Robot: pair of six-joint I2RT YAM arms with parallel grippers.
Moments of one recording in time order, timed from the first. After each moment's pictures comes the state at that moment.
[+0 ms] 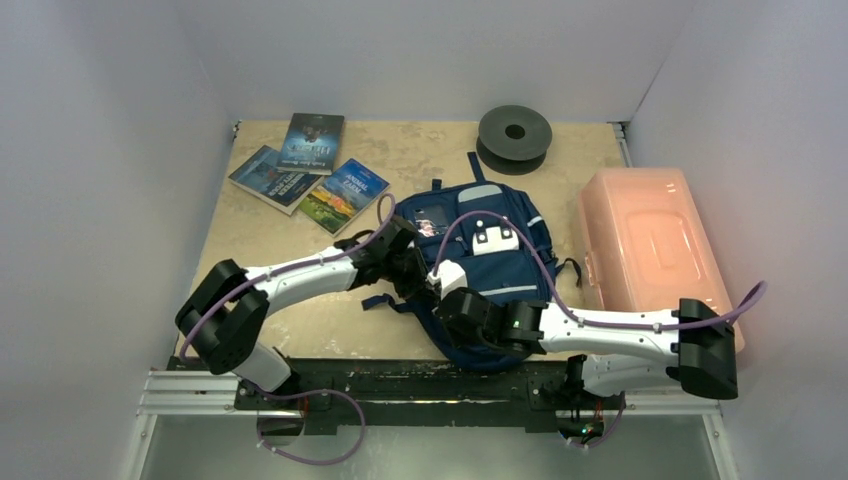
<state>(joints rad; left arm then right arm) -0.78 1.54 0.90 -0.29 0.27 -1.16 1.28 1.20 0.73 -0.40 0.37 0.53</state>
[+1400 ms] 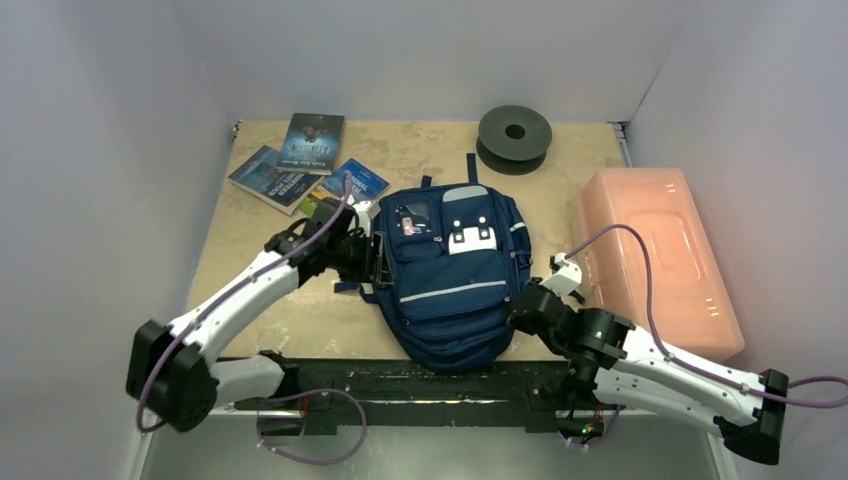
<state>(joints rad) -0.46 1.28 0.88 -0.60 0.40 -0.47 1.06 0.69 0.56 -0.81 0.62 1.34</state>
